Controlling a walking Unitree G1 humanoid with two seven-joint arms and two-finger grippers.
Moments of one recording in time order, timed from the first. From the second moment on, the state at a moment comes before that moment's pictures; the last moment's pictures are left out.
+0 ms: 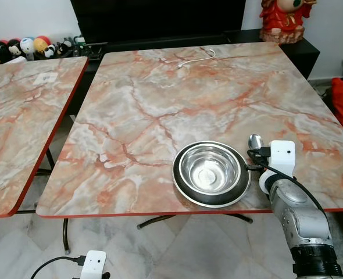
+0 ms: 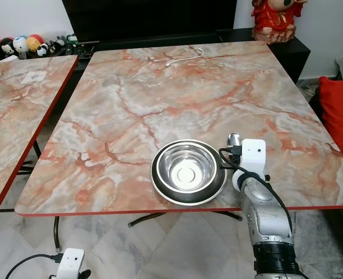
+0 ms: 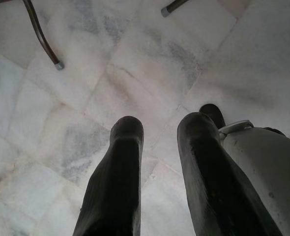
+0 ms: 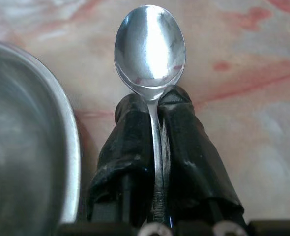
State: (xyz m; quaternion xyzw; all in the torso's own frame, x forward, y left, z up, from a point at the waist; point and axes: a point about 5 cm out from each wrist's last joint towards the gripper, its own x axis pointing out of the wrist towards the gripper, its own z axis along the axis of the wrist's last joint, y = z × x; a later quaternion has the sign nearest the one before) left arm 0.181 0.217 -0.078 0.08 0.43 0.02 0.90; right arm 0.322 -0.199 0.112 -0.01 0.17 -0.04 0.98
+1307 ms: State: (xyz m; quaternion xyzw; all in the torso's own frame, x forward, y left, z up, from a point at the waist) left arm 0.184 0.217 -0.076 0.08 0.42 0.02 0.90; right arm 0.324 -0.195 0.104 -0.01 0.18 -0.05 0.98
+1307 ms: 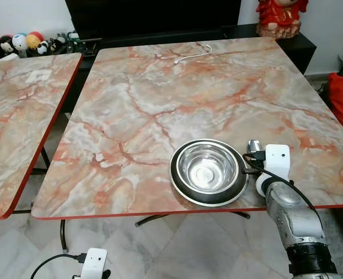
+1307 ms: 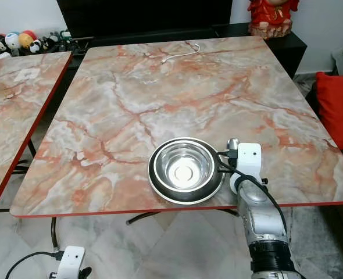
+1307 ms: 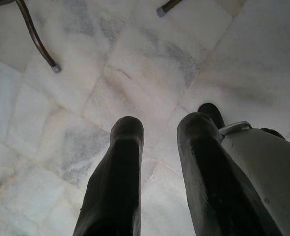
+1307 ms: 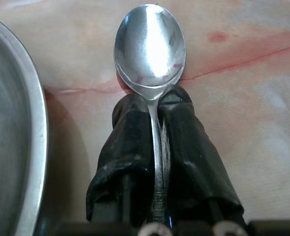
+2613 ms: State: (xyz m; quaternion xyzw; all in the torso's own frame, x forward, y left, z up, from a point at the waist) left arm 0.185 0.216 -0.076 0.08 0.42 0.02 0.90; right arm 0.339 -0.196 0.108 0.00 0.14 -0.06 0.99
